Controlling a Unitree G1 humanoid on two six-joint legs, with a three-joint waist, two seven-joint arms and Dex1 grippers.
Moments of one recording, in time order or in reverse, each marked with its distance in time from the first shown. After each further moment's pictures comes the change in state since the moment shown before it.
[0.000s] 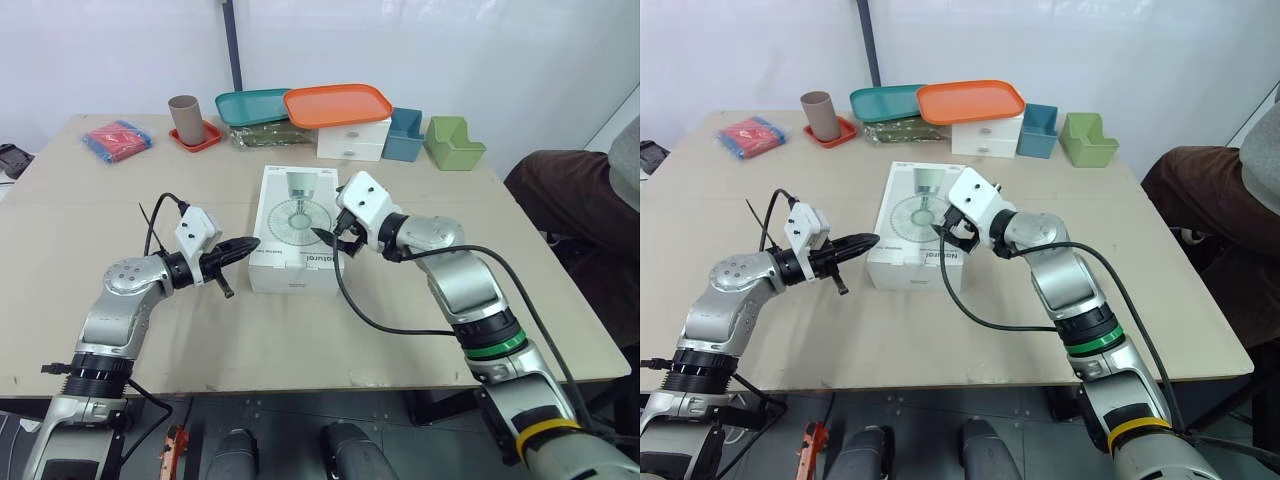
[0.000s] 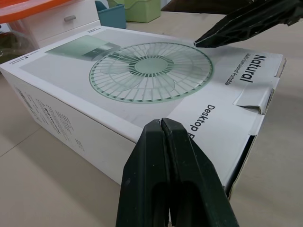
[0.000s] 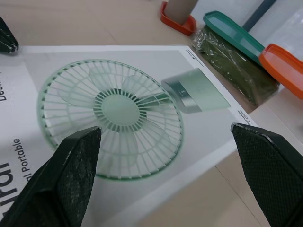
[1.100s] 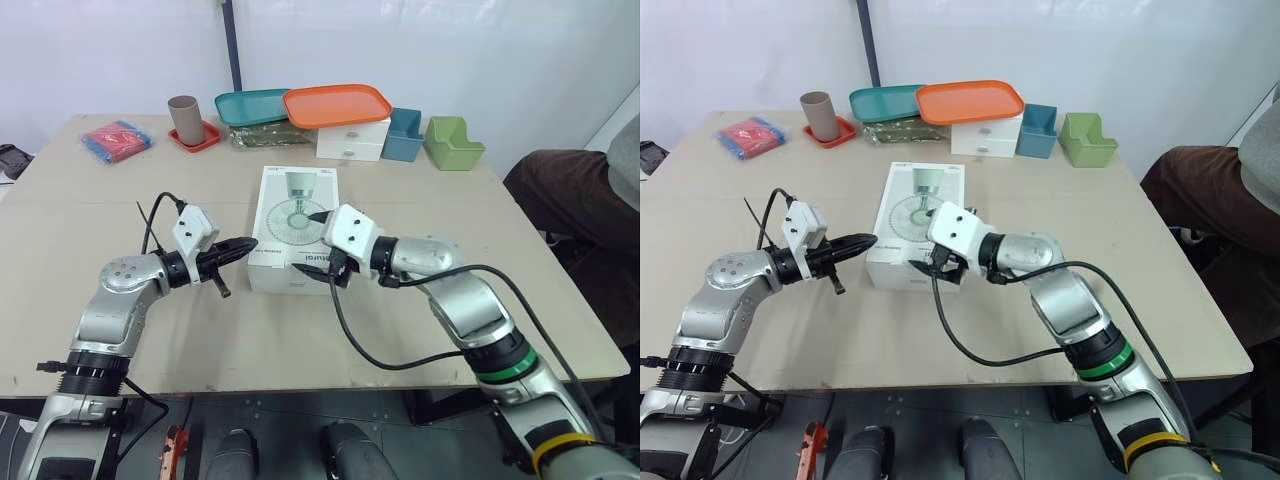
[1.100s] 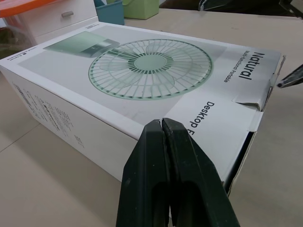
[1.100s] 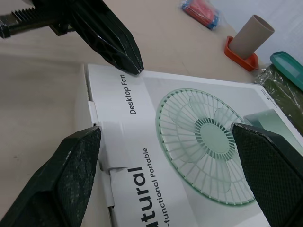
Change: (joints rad) left arm -0.009 0.019 0.001 0.013 -0.016 0.018 -0.006; right arm 0.066 -0.034 0.105 -0.105 0.049 -0.077 0.048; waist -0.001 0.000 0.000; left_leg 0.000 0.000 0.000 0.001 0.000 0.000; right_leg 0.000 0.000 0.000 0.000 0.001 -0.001
